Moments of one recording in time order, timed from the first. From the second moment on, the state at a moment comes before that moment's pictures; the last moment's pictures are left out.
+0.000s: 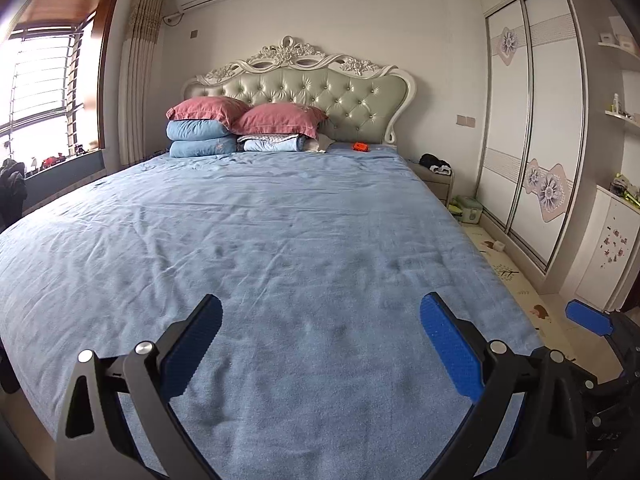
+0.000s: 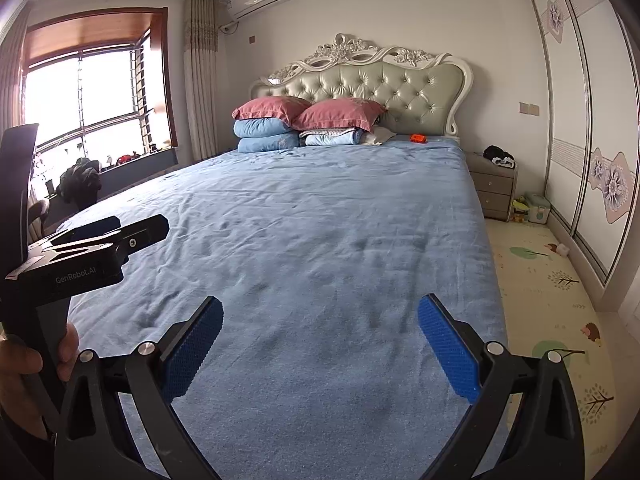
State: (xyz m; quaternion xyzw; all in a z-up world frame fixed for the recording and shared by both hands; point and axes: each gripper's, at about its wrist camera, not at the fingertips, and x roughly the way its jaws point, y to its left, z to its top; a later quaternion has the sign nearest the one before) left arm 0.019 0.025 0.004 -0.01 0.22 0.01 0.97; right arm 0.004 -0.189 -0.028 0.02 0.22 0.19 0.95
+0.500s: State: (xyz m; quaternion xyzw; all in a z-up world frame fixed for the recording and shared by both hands) left arm 0.015 0.029 0.008 -0.02 0.22 0.01 0.98; right arm 0.007 -0.185 -0.030 0.02 0.23 0.20 0.95
